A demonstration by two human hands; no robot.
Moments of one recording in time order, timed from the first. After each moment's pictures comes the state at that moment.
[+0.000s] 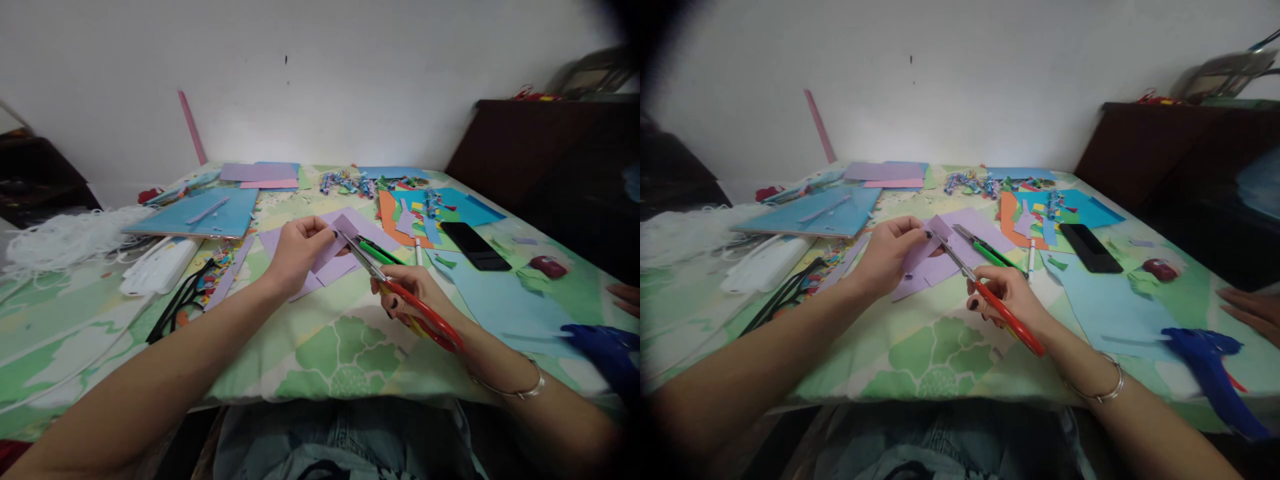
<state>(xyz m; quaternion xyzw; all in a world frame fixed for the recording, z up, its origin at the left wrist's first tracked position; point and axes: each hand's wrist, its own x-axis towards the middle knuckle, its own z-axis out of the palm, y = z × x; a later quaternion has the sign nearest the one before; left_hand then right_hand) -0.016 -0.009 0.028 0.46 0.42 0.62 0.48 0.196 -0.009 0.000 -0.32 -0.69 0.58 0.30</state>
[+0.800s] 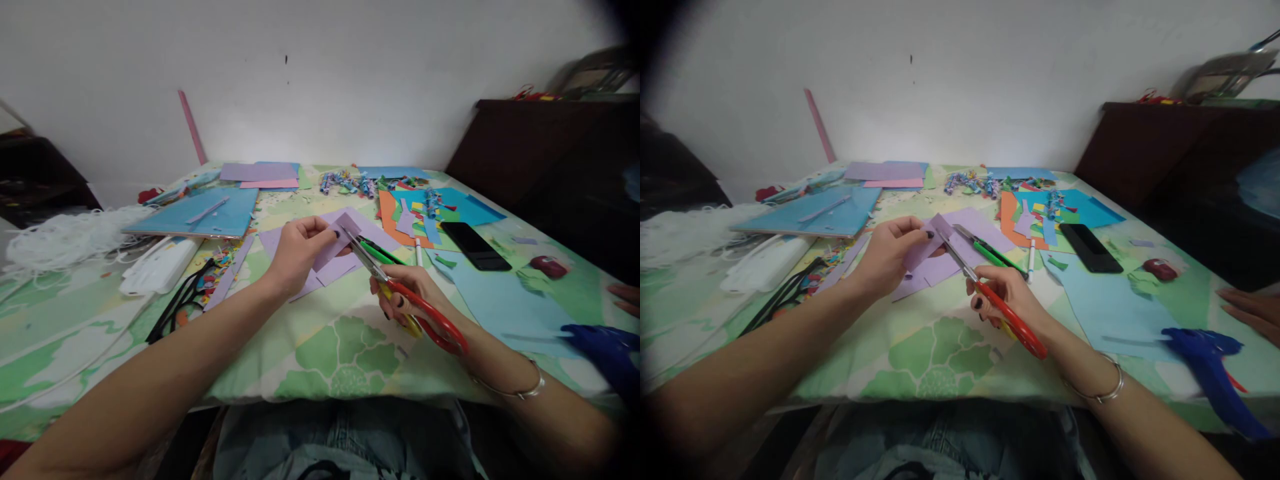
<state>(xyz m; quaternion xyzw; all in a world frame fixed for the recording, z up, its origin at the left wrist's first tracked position) -0.015 -0.009 0.026 0.46 0.39 0.63 0.49 0.194 -0.010 0.006 -0.29 -0.69 0.59 0.30</state>
